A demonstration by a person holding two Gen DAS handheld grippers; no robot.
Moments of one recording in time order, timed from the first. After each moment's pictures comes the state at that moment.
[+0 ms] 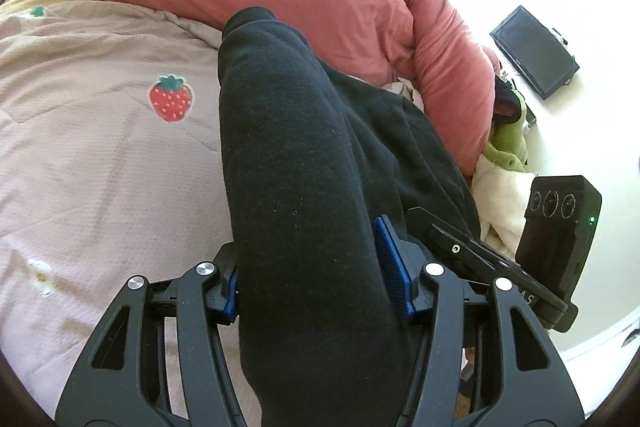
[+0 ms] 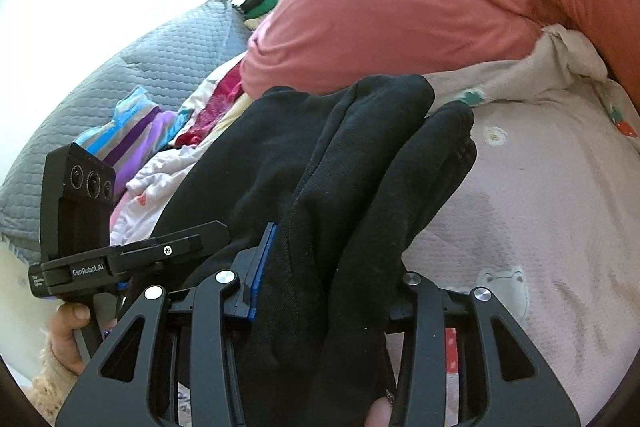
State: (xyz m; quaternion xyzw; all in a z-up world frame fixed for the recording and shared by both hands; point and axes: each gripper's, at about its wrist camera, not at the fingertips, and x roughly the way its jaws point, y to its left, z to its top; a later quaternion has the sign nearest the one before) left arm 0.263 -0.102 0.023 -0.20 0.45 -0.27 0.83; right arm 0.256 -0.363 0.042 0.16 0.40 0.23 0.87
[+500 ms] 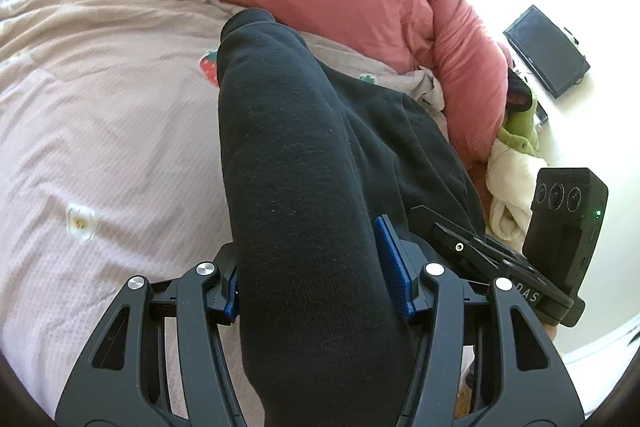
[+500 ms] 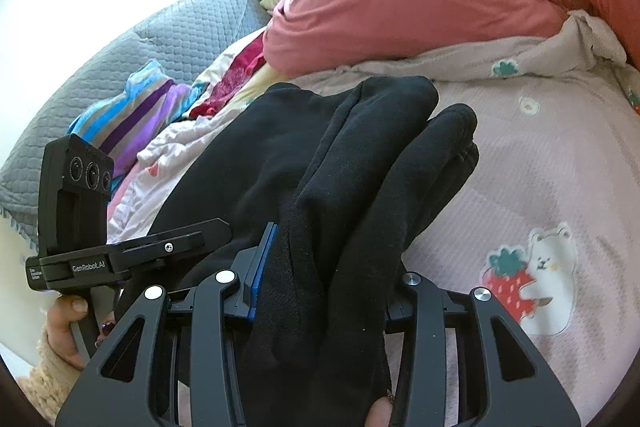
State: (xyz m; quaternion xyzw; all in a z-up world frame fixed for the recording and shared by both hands) left arm 0.225 -0.063 0.001 -0.20 0.46 -0.24 0.83; right arm 0.238 -0.314 0.023 0.14 0.42 0.25 0.86
